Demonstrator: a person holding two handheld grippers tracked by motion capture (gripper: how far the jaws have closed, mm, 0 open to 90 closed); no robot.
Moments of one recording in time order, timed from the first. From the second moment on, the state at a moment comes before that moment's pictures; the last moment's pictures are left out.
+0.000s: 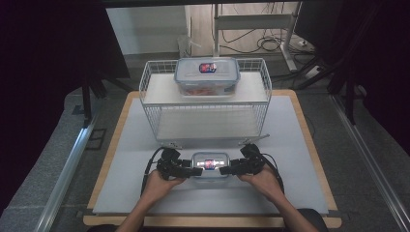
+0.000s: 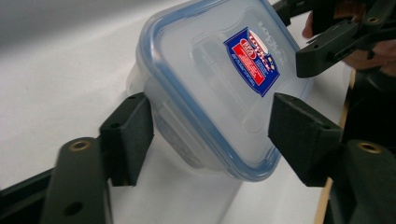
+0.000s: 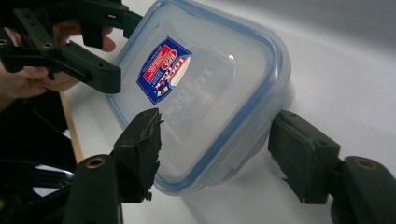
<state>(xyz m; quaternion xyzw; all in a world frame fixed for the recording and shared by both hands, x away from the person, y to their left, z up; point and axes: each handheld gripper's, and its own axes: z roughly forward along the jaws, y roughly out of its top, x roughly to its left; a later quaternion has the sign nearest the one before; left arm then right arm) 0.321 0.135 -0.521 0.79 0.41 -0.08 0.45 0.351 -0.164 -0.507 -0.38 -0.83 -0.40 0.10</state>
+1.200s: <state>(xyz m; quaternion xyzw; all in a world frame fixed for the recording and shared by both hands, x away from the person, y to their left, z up) 0.316 0.163 -0.524 0.71 0.42 -0.15 0.54 0.336 -0.191 -0.503 -0.38 -0.77 -0.49 0.14</state>
